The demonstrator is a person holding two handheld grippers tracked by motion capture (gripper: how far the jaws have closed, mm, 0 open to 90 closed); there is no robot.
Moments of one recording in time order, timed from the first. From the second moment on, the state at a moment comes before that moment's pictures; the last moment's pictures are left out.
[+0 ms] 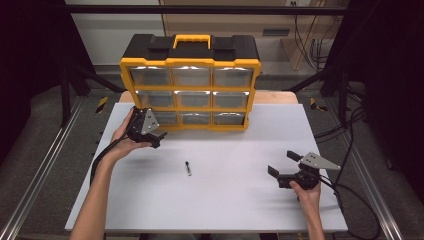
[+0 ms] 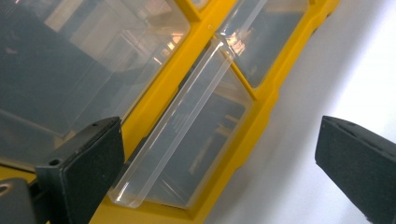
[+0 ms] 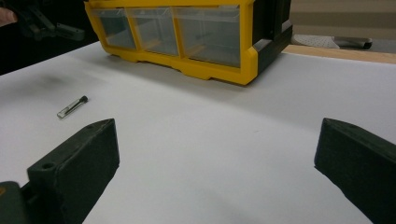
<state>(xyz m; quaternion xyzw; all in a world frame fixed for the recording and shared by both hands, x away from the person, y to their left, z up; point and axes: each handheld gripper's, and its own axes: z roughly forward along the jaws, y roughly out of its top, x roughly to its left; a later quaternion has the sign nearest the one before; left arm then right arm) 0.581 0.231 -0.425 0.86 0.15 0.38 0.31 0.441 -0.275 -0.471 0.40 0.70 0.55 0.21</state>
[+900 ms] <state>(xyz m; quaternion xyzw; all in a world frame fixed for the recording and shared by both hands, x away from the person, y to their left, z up) 0.585 0.221 -0.444 0.87 0.02 0.45 0.19 0.441 -0.275 -0.471 0.40 0.70 0.55 0.21</state>
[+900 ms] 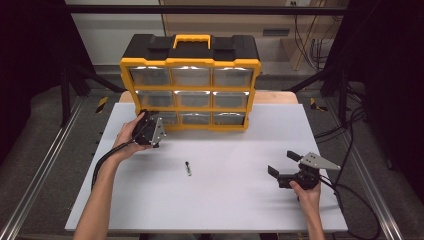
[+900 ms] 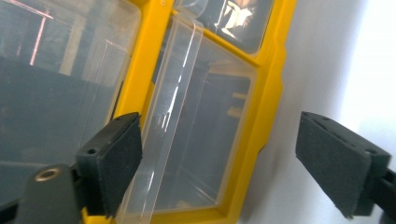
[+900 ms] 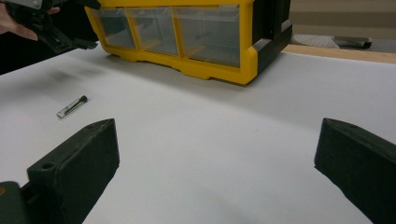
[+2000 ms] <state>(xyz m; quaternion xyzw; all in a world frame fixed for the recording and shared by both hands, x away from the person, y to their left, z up) 0.583 0.224 -0.451 0.82 -0.06 0.55 0.13 0.441 -0.275 -0.471 0.40 0.70 0.55 0.21</state>
